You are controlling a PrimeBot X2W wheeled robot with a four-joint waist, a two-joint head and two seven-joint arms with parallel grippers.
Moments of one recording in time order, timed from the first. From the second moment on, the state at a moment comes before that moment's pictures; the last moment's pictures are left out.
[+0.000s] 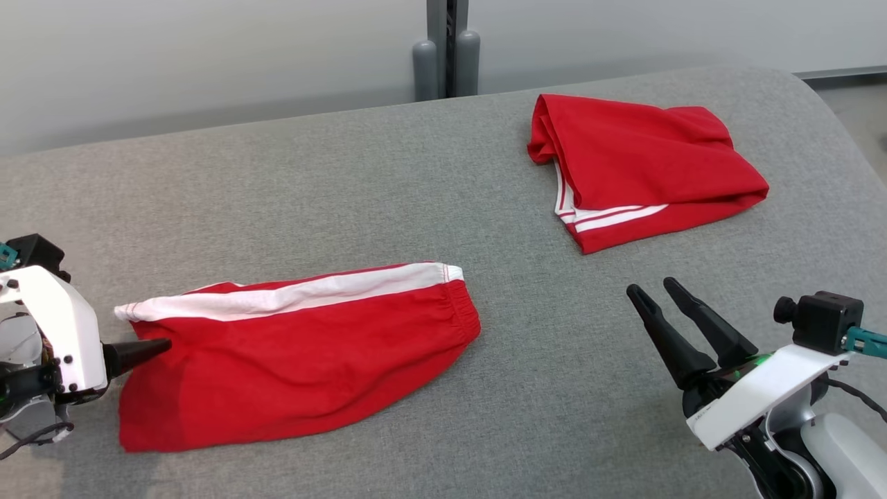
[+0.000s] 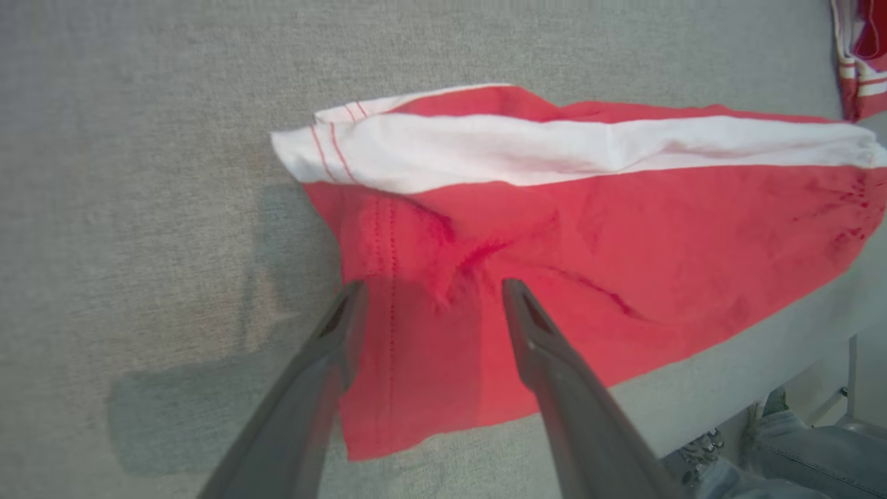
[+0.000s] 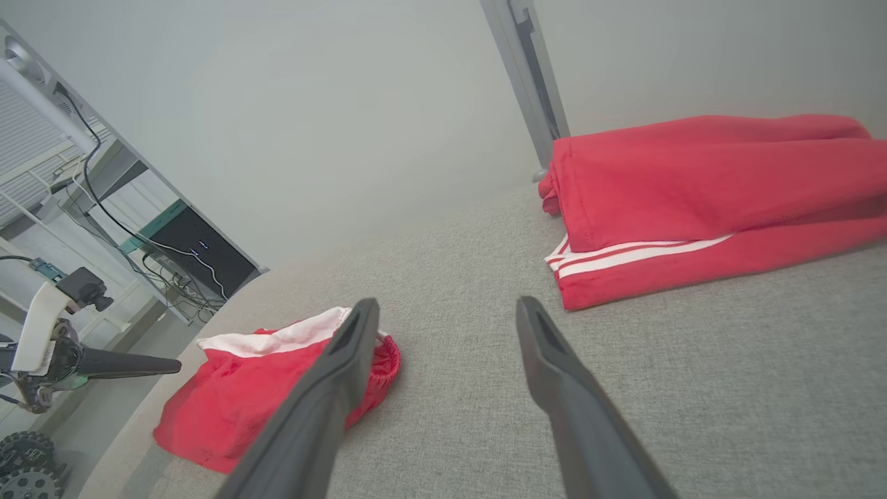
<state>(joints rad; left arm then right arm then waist) -0.85 0.84 -1.24 0.56 -1.71 -0.07 0.58 -0.26 -0.40 0.48 0.12 0.95 0.13 -0.06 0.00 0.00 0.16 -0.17</state>
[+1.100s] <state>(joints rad) -0.39 0.80 -0.72 0.03 -1.15 0.33 -0.26 -0.15 -0.26 0.19 0.18 0.64 0.13 -0.21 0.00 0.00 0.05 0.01</state>
